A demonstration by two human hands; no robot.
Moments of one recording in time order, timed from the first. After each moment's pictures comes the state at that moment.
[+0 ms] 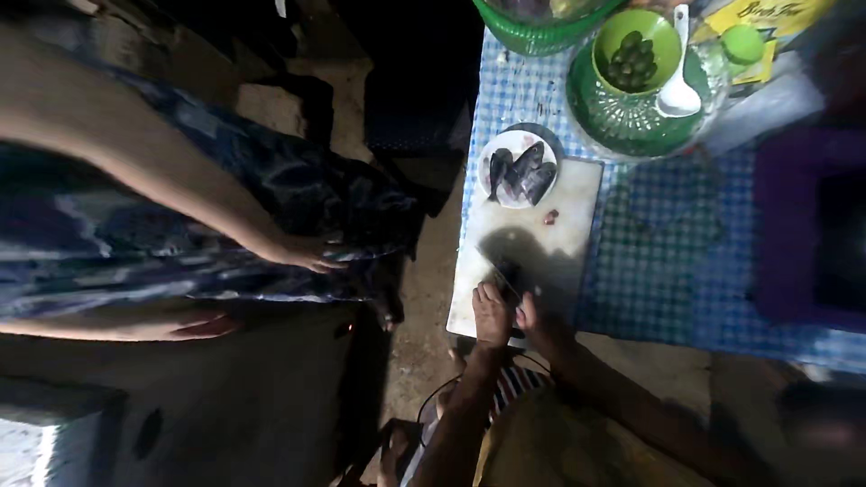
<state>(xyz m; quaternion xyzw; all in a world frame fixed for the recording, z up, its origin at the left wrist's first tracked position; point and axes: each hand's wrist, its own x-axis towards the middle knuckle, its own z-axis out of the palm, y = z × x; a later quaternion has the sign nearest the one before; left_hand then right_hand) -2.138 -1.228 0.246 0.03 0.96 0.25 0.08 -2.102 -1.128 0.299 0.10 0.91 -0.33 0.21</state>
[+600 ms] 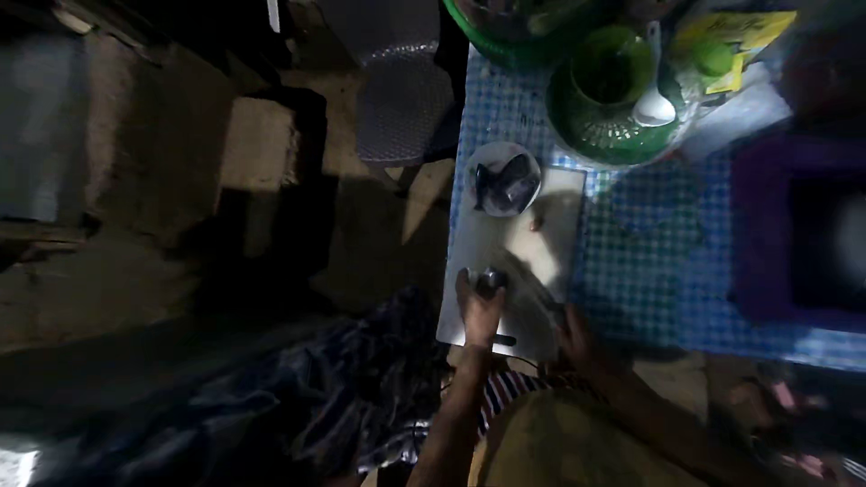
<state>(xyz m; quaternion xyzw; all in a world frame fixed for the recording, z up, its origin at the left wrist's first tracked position) -2.161 -1.226 0.262 -0.12 0.84 0.51 0.15 -2.067 -1.061 0.331 0.14 0.91 -0.37 0.13</state>
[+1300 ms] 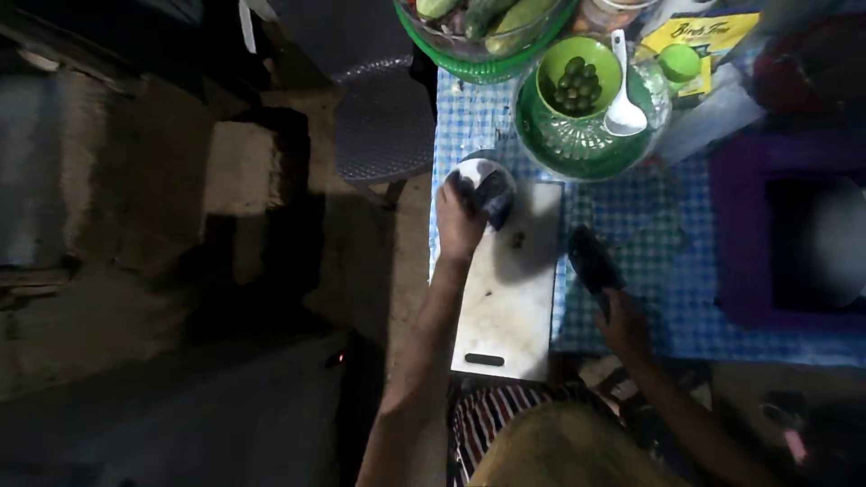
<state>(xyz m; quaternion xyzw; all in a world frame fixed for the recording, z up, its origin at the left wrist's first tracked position) -2.336 -1.160 0.319 0.08 0.91 0.40 0.07 -2.057 -0.953 0.247 0.26 0.93 -0.22 0.10</state>
